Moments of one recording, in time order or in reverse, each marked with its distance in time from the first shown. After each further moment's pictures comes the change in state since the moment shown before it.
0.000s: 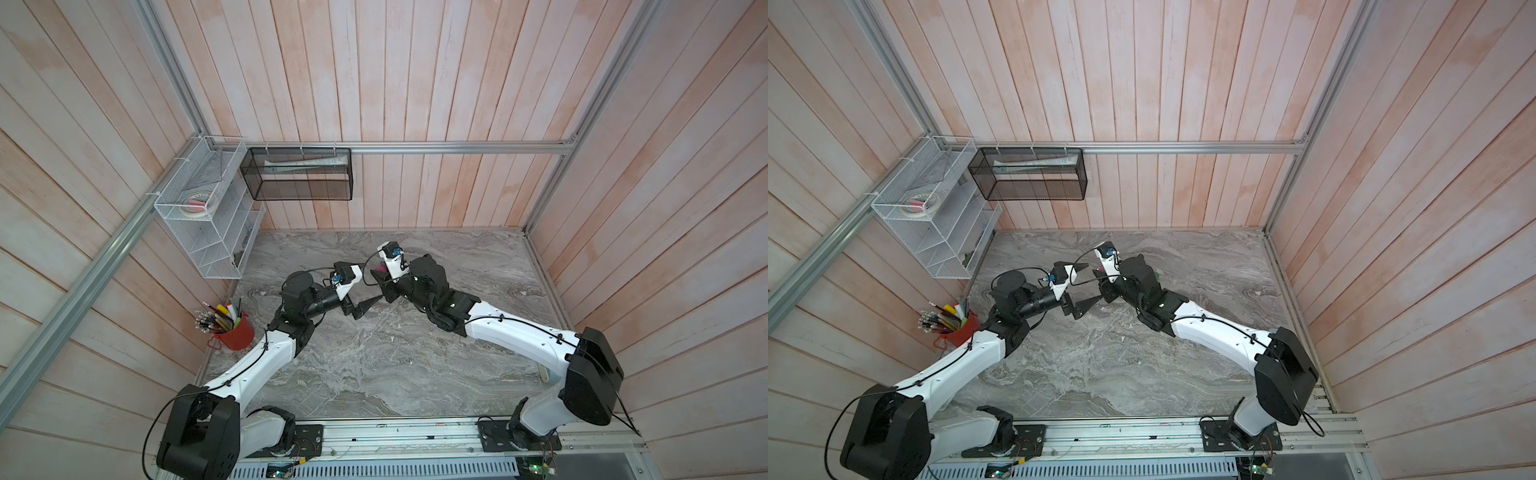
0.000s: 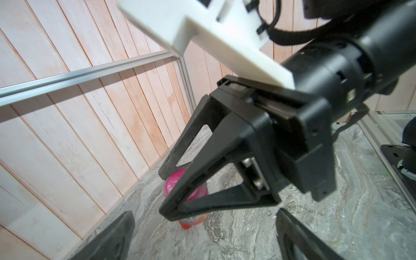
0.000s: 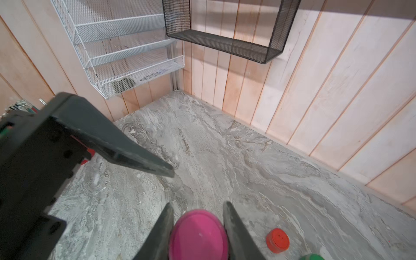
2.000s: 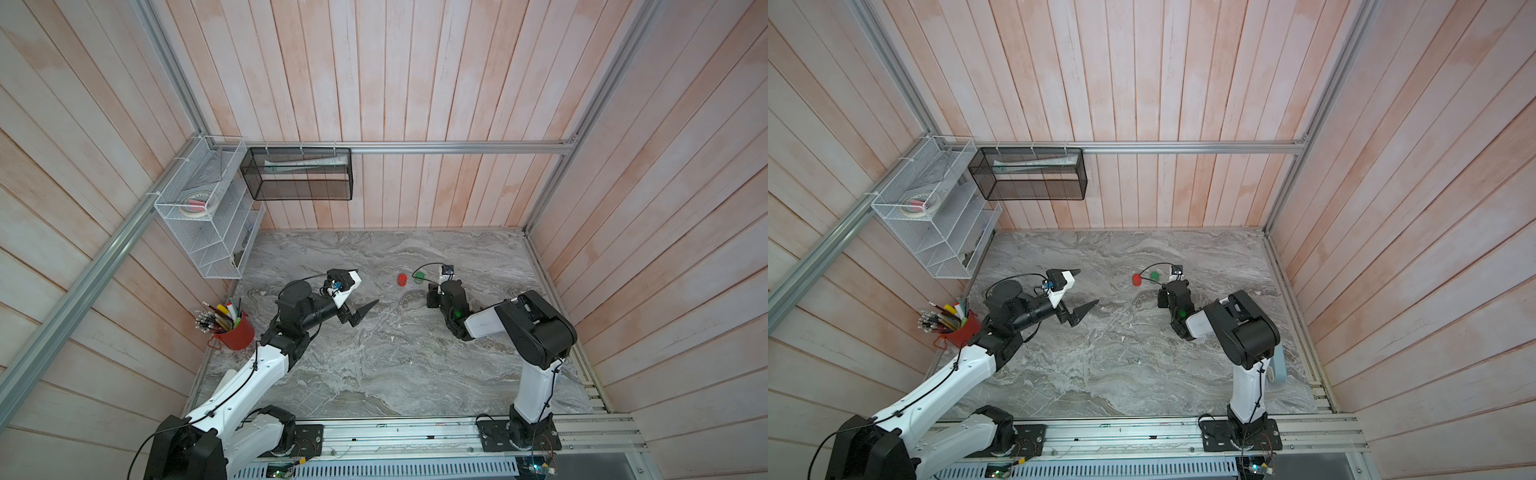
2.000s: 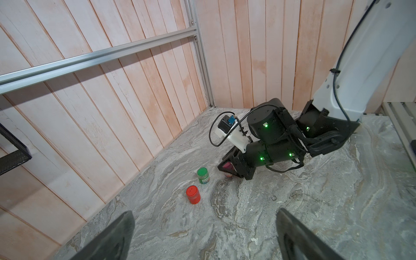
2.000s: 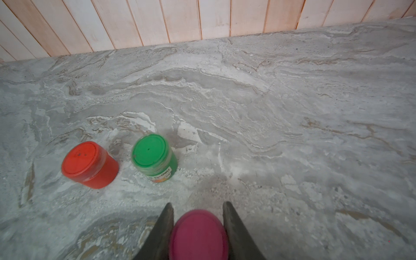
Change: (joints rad) left arm -0.031 -0.157 -0.047 -0.164 -0.172 0.024; right arm -0.387 0.383 -0.420 0.624 0.145 0.264
